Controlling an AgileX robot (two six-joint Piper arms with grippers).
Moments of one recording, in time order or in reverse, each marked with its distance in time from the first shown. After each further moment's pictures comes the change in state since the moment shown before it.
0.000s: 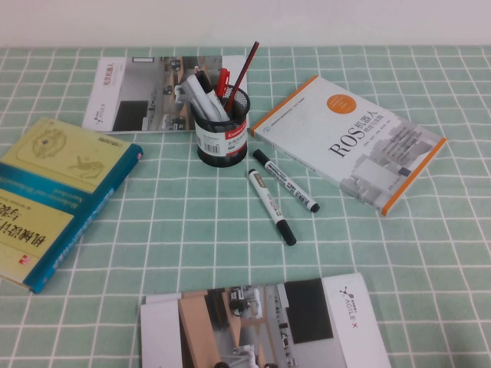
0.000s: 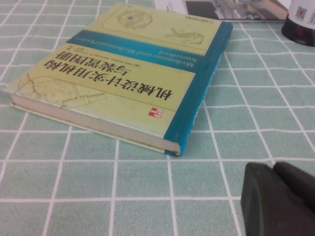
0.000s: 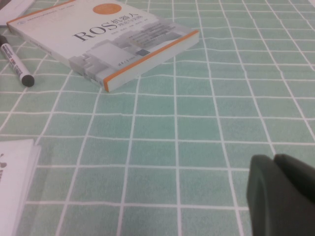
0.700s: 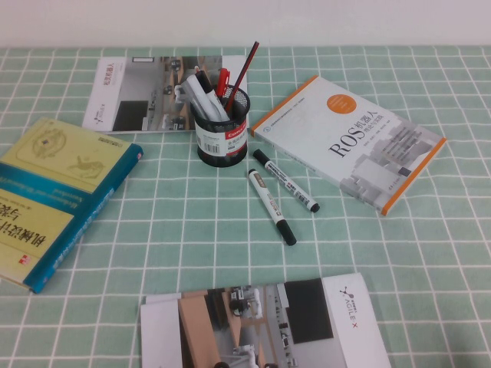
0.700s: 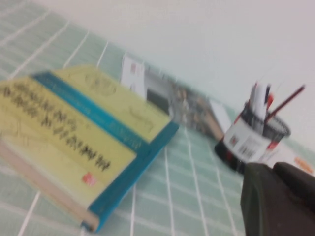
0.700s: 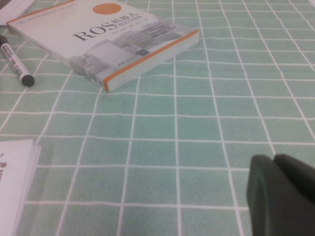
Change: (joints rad) right arm 0.000 0.000 0.000 0.000 0.000 0.000; left arm 0.000 0.000 0.004 -0.235 -0.259 -0.227
